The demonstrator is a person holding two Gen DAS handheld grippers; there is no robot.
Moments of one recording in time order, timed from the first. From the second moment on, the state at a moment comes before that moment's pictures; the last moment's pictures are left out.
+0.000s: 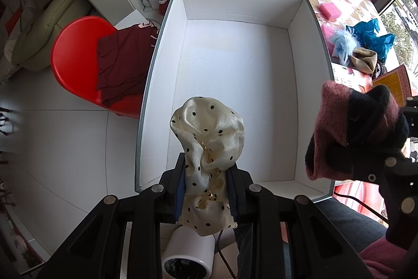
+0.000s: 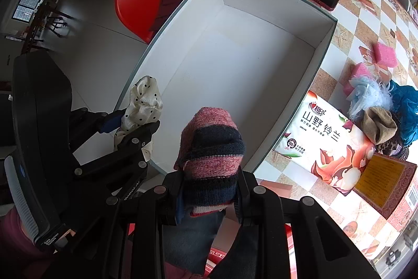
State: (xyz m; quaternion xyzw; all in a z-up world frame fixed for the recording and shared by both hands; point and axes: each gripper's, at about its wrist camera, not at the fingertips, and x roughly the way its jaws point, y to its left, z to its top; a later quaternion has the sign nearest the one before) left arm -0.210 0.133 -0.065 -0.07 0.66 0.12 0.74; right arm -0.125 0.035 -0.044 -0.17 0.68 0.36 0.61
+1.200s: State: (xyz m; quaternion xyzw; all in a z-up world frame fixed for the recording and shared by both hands) left arm -0.205 0.131 -0.089 -0.05 0.67 0.12 0.73; right arm -0.134 0.057 -0.072 -0.22 0.67 0.37 0.60
